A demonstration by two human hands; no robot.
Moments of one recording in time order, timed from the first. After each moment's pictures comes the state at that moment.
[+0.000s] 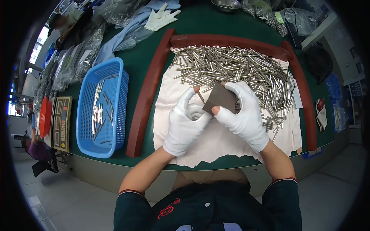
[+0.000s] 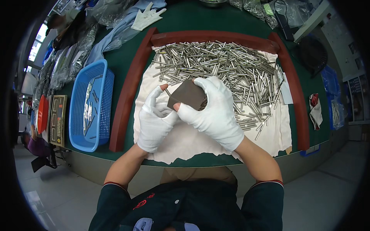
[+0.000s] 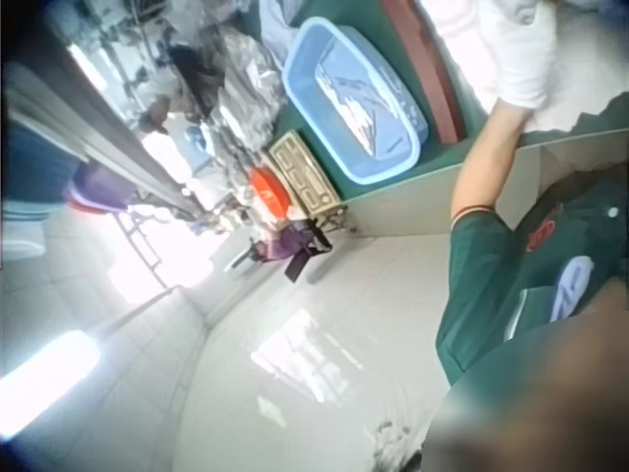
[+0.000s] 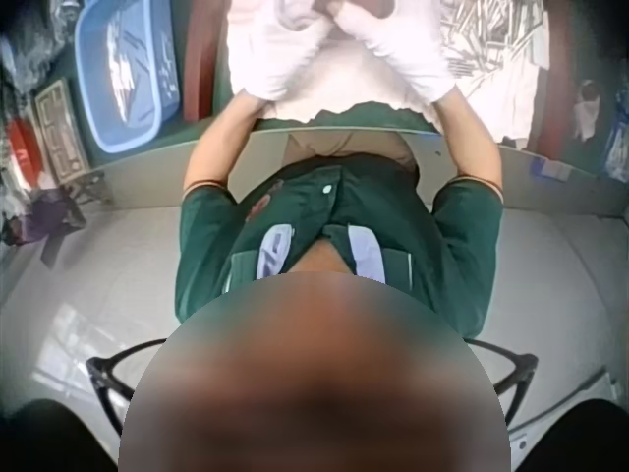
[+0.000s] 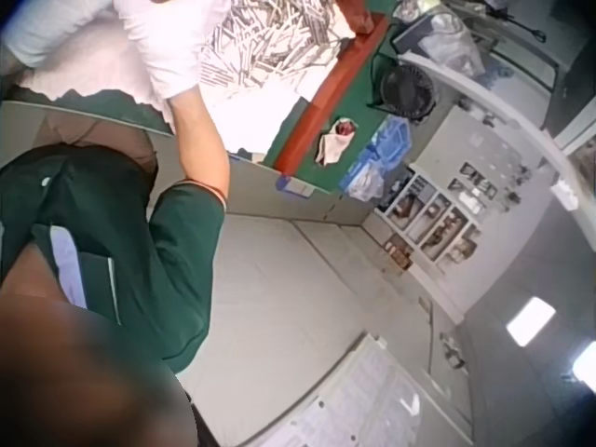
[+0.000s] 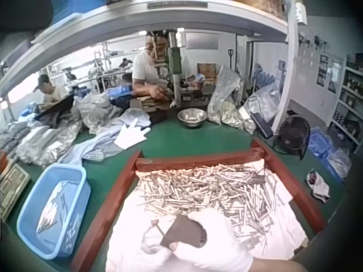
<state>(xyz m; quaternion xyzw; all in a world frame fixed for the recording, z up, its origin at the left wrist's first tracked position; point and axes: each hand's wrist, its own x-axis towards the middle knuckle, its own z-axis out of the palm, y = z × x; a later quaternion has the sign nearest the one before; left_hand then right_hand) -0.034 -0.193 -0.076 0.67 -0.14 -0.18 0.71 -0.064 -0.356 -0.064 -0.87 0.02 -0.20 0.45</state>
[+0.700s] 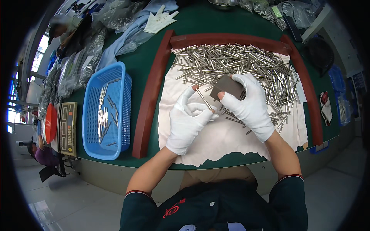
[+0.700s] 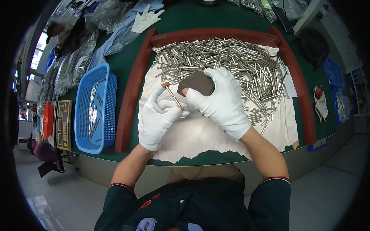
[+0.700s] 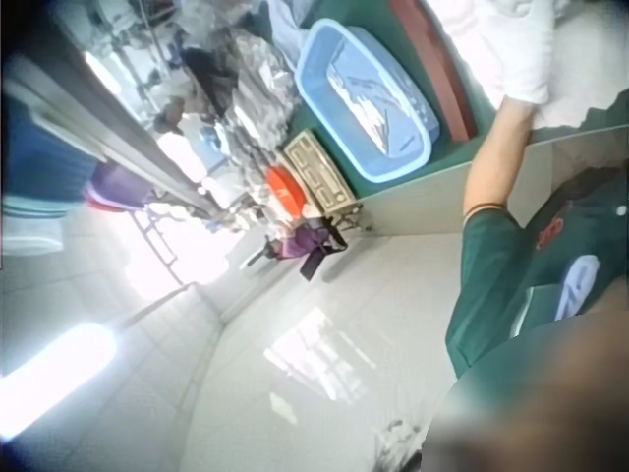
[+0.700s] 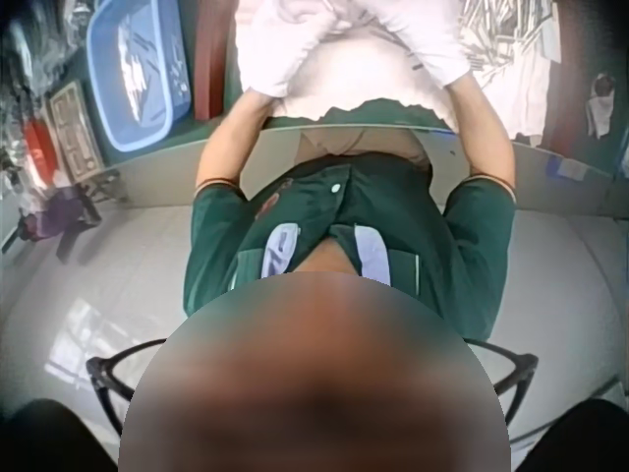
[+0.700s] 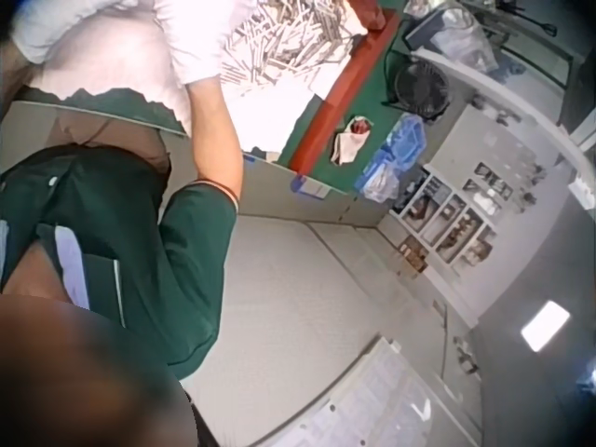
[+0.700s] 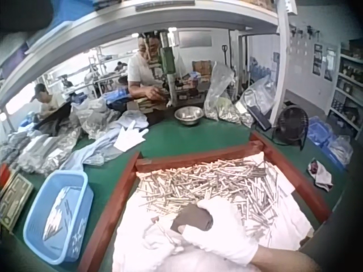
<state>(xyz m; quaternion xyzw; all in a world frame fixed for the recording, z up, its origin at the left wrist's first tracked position) -0.029 -0.194 -0.067 0.61 -0.05 -0.25 0.75 -0.055 -0.366 -0.068 -0.89 0.09 -0.20 0.41</state>
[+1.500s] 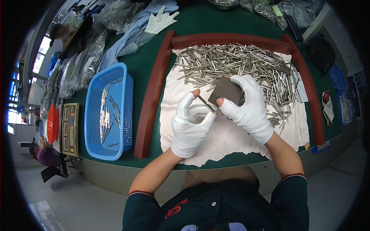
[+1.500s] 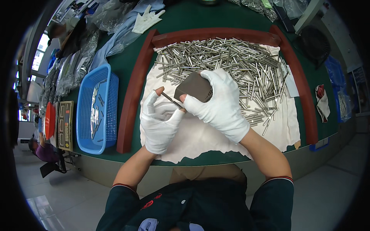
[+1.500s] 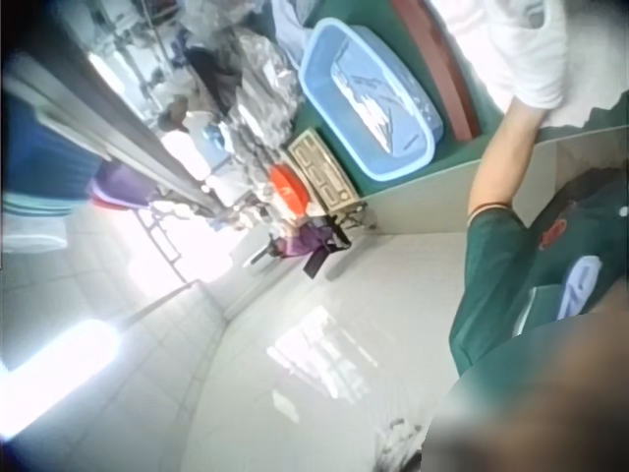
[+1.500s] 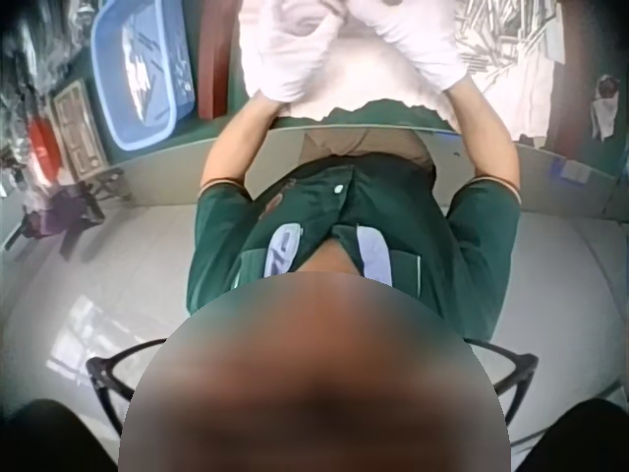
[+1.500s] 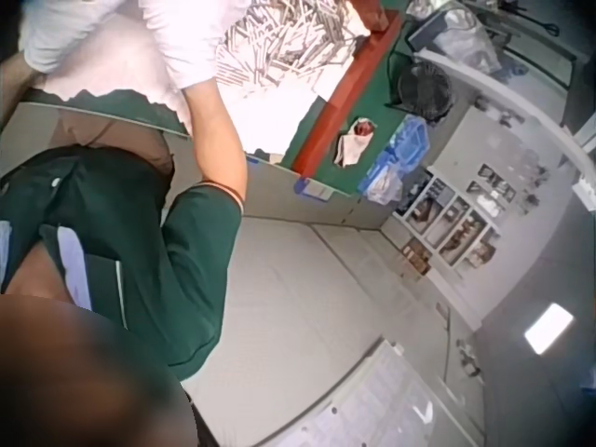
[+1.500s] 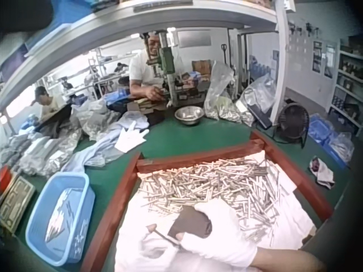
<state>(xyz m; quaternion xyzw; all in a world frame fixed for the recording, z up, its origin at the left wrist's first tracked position) -0.043 -0.192 -0.076 0.76 -0.26 0.02 0.60 -0.059 -0.356 -0.068 -0.88 0.04 -0.23 0.41</state>
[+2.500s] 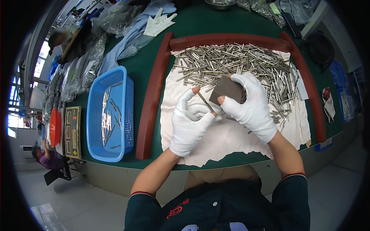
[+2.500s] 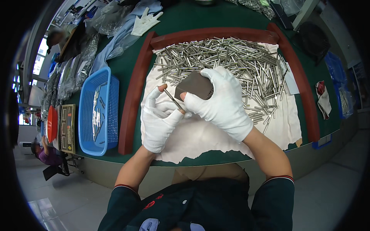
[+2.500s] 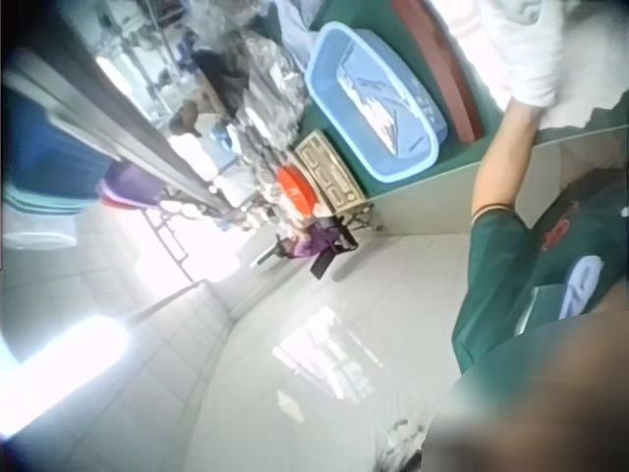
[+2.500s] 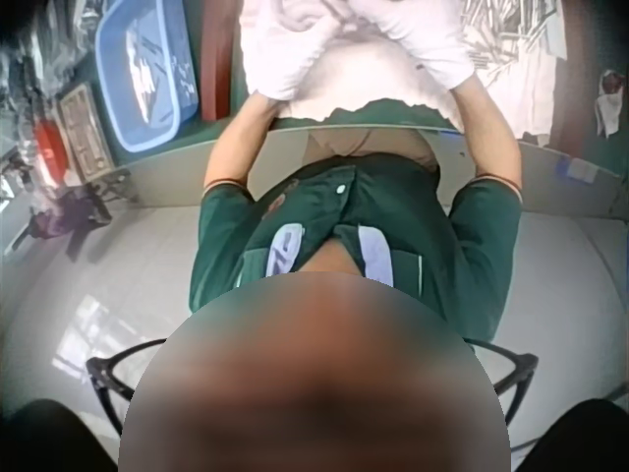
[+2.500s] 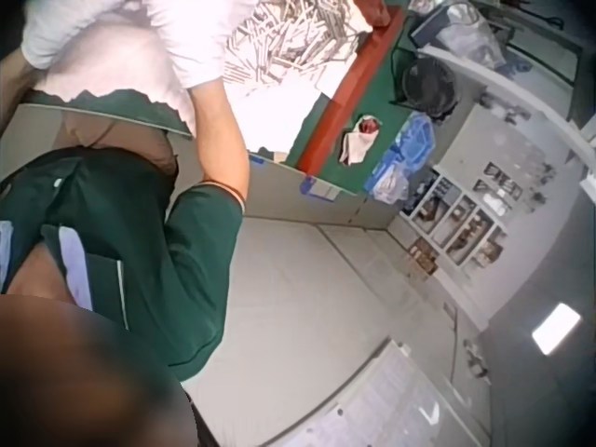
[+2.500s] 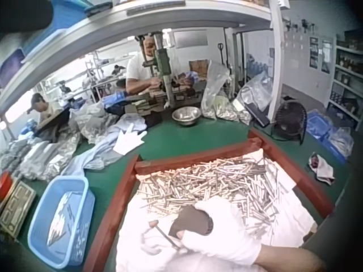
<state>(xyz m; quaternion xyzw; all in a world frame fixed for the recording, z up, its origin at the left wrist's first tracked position) -0.036 -0.193 -0.063 0.64 -0.13 -0.21 0.73 -0.060 -0.367 -0.065 -0.87 0.04 -0.26 0.41</state>
